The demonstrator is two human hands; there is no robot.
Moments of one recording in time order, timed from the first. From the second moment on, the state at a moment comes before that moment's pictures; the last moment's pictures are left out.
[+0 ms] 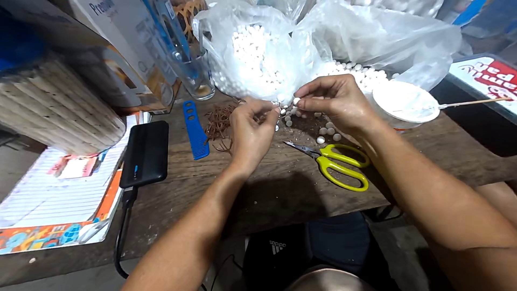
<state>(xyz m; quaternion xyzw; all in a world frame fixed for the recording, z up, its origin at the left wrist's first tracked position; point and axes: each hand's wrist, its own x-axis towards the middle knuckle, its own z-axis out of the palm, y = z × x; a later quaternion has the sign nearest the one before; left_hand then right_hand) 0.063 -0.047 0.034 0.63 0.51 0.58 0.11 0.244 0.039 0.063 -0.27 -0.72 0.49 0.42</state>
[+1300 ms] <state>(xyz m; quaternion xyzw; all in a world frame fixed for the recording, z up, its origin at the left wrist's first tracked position) 0.067 -0.040 0.025 0.68 0.49 0.54 -0.07 0.240 0.033 0.061 -0.25 -0.73 0.47 0.42</state>
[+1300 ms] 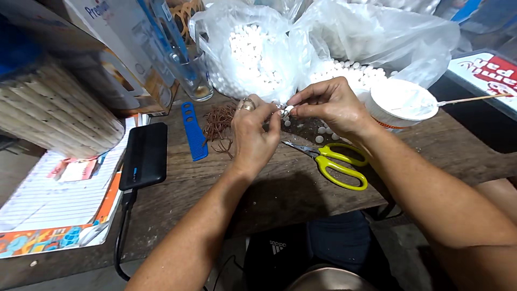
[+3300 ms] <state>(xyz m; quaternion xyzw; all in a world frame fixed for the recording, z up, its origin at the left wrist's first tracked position) 0.071 -0.049 0.031 0.65 0.49 0.58 0.01 0.229 0.026 0.051 -0.22 -0.73 0.48 0.44</state>
